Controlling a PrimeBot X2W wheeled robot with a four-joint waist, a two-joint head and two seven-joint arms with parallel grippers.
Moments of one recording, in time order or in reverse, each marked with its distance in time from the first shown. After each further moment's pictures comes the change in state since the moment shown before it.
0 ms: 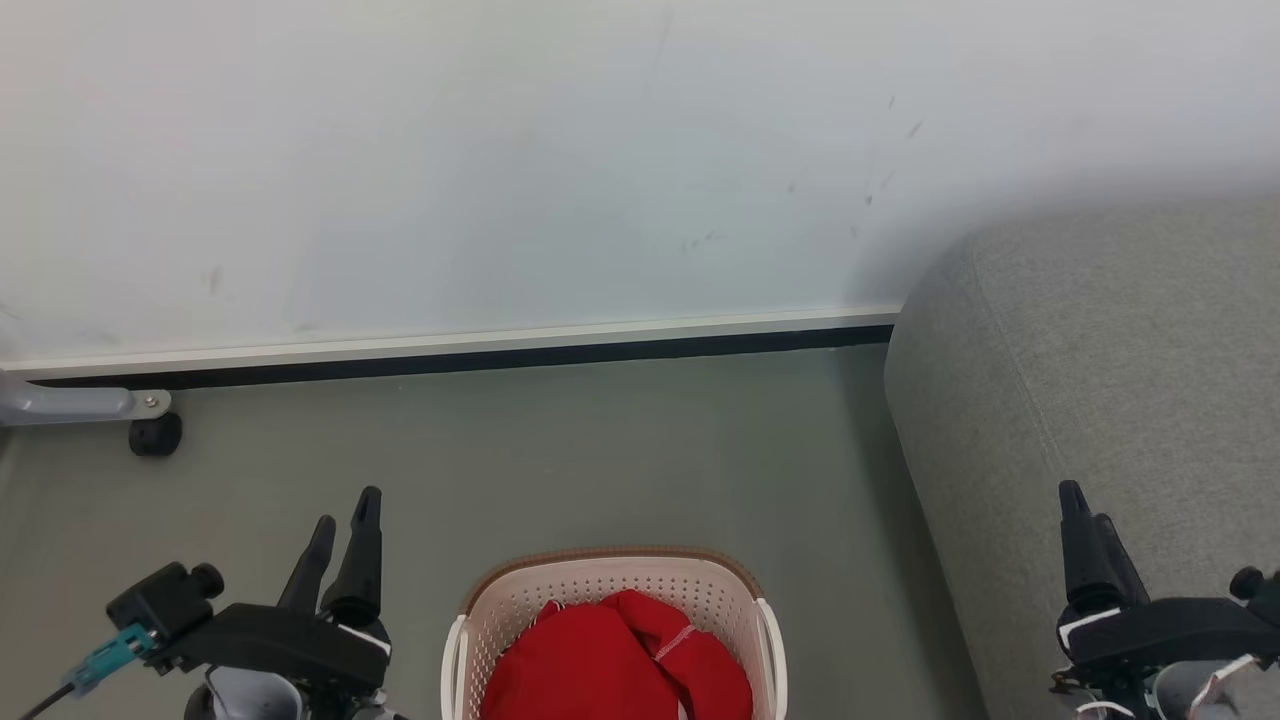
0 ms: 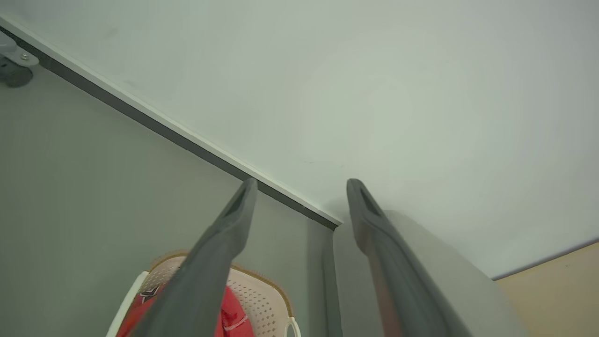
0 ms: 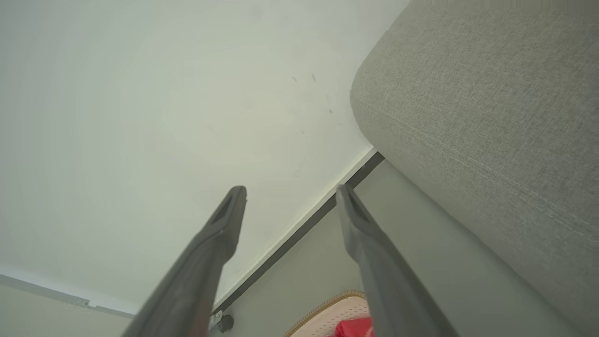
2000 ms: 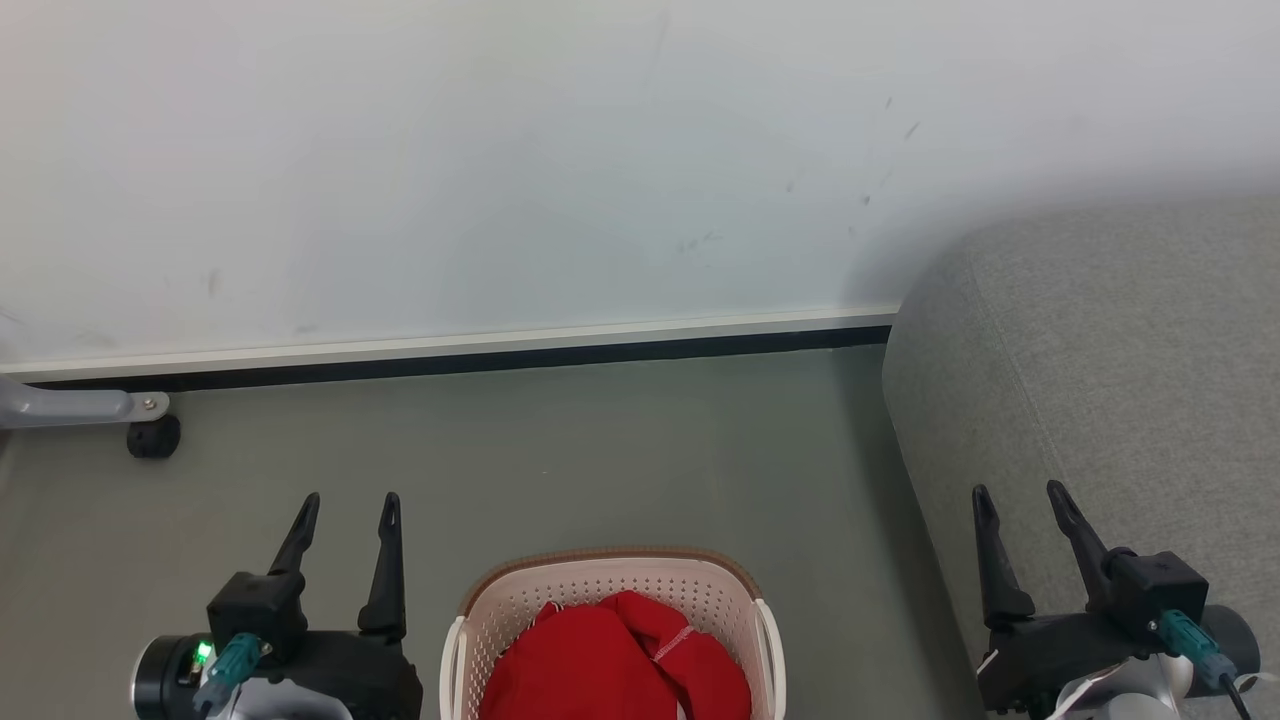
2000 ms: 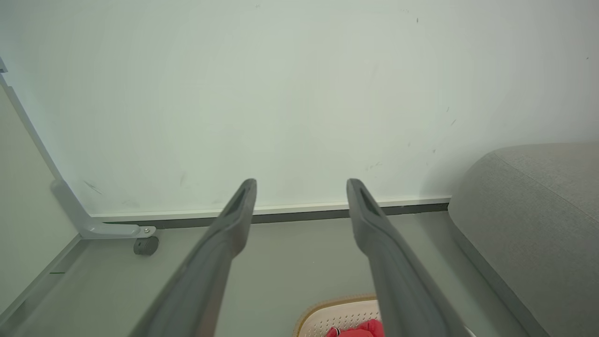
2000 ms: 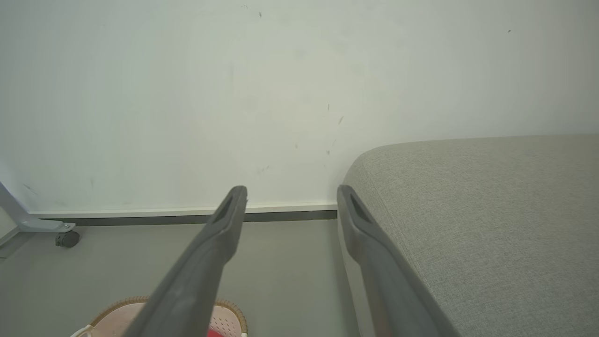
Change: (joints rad) left arm -0.019 0.052 -0.123 0.043 0.632 0.156 -0.186; right arm -0.050 -0.068 0.218 0.060 -0.685 -0.132 -0.188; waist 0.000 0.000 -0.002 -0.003
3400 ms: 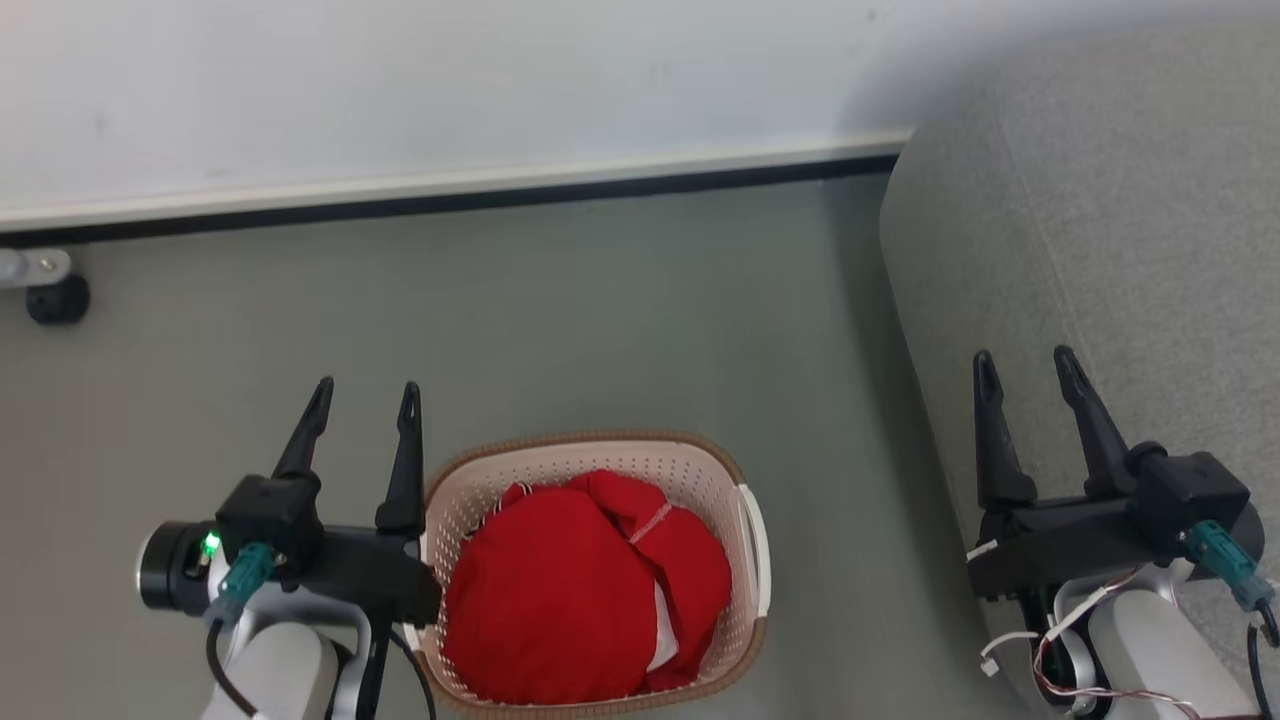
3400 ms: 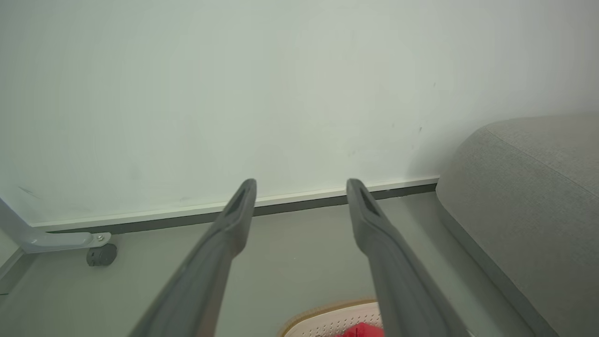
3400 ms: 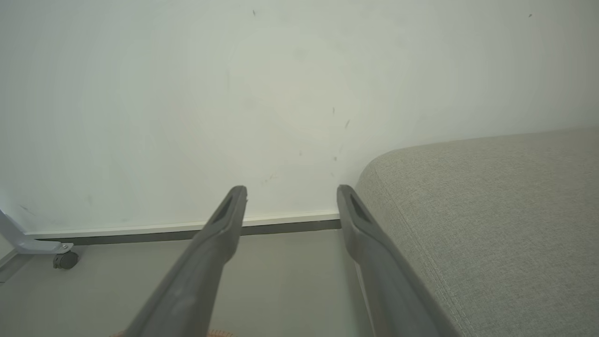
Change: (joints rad) left arm -0.116 -0.018 -0.006 -0.049 0.055 0.000 0.003; right arm -0.108 0.021 -0.030 -0.124 -0.004 0.012 -0.004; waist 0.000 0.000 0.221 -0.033
